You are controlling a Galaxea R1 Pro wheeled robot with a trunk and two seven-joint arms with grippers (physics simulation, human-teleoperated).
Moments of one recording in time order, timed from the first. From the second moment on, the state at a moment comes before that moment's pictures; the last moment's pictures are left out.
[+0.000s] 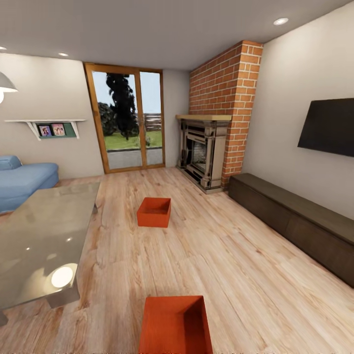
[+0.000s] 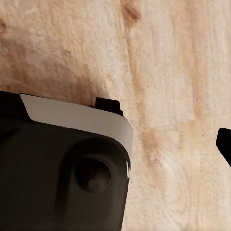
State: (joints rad) left arm 0.00 0.03 0.03 -0.19 0.32 0.00 0.07; right arm -0.14 0.01 0.30 0.03 -0.11 -0.16 -0.08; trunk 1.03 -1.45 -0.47
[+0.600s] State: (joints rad) left arm 0.00 0.03 0.02 -0.18 0.31 0.00 0.07; right arm -0.14 0.01 0.31 0.03 -0.12 -0.15 -0.07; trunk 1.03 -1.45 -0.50
